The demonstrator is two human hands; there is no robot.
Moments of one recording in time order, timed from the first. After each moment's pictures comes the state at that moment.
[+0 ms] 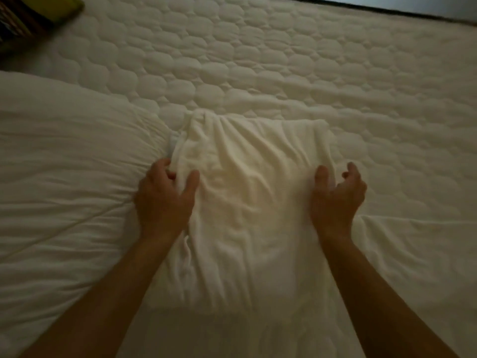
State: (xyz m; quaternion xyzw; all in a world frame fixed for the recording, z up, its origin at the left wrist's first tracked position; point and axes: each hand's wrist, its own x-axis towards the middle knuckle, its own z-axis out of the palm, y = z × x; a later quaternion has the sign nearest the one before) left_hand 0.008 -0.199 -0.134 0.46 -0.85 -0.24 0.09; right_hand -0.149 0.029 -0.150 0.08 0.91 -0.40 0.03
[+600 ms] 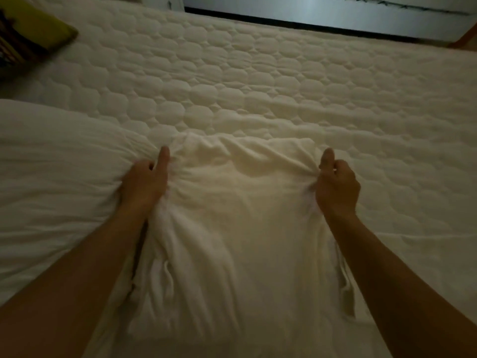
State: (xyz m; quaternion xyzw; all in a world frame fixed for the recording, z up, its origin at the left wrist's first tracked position) left_hand -0.054 -0.261 -0.130 0.53 -0.80 -0.28 0.00; right_hand -0.215 0.021 -0.127 0.05 0.93 -0.37 0.06
